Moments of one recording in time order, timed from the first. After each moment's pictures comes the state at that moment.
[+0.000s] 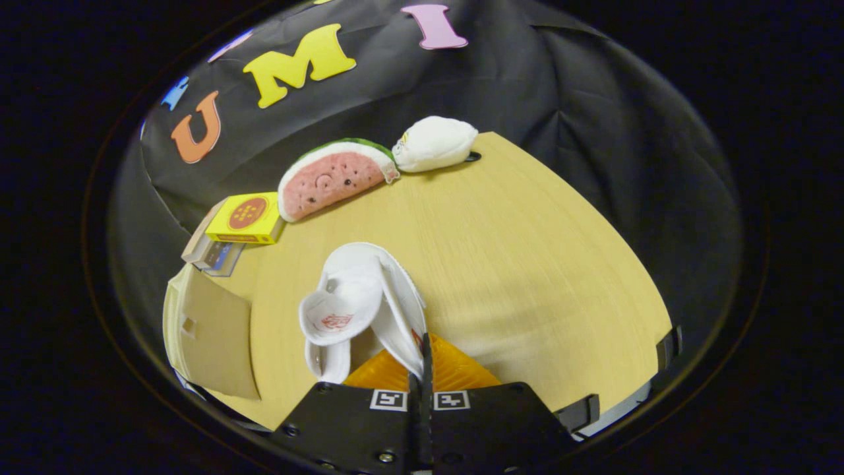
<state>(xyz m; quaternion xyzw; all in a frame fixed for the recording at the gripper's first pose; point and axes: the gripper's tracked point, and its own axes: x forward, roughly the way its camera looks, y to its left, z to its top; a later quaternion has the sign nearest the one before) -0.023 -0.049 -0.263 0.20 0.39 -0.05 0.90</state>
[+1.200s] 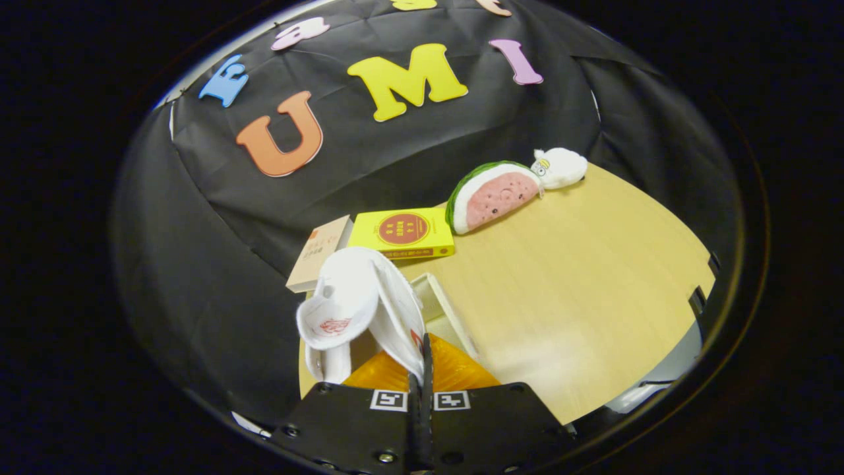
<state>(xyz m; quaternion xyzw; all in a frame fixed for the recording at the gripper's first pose) -0.023 0.325 -0.113 0.27 0.33 -0.03 0.91</state>
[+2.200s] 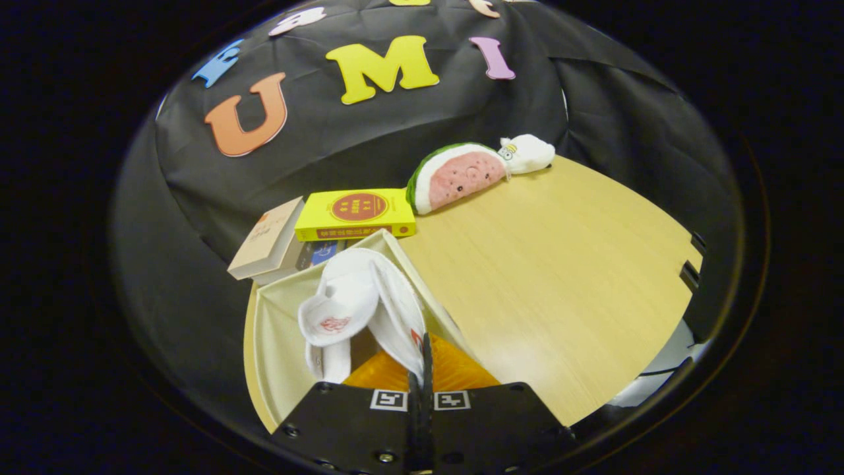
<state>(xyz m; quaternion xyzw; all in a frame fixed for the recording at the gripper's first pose) -0.017 0.326 -0.203 0.24 0.32 -0.11 0.91</state>
